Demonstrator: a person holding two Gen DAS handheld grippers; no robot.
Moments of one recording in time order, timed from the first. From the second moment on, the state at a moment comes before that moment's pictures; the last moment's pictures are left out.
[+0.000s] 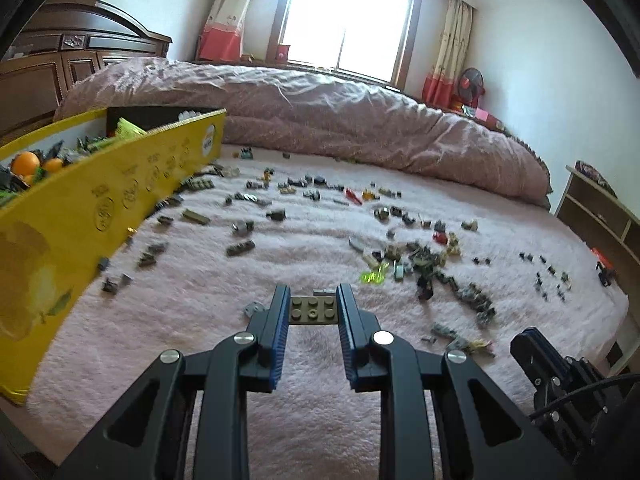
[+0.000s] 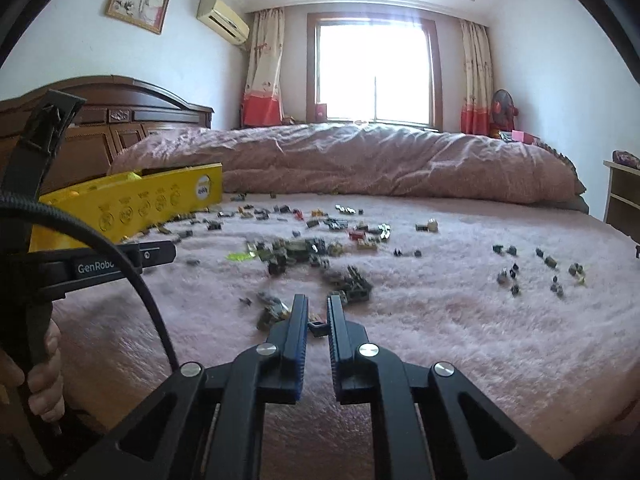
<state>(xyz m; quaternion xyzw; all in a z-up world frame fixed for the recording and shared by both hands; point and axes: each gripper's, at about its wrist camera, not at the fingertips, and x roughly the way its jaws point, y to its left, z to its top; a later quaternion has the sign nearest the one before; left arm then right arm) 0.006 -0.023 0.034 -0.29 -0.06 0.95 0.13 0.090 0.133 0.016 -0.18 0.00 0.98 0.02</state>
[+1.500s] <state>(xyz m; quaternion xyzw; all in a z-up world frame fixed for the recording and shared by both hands) 0.002 -0.210 0.108 -0.24 -0.06 0.95 -0.17 -0.003 0.001 0.103 -0.21 0.02 0.95 -0.23</state>
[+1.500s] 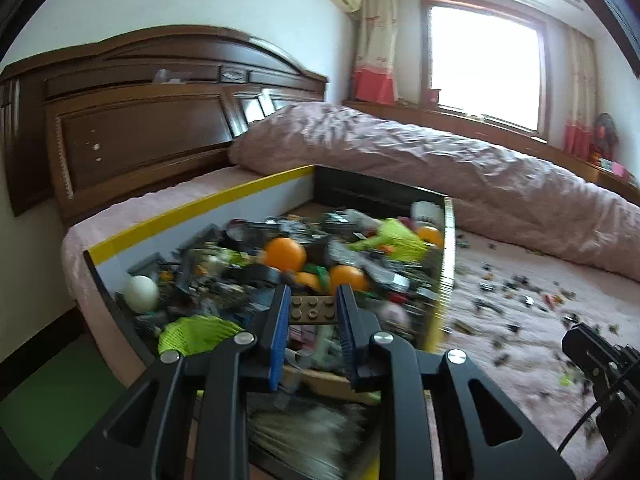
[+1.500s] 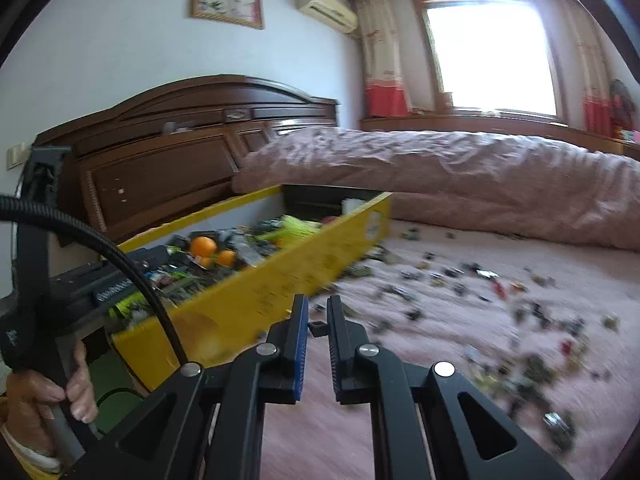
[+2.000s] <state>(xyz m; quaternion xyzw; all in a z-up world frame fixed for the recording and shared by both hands) -0.030 -0.287 0.105 -0.27 -0.08 0.93 -0.22 -0.083 -0.103 0.109 -0.25 0.01 0.91 -0.32</state>
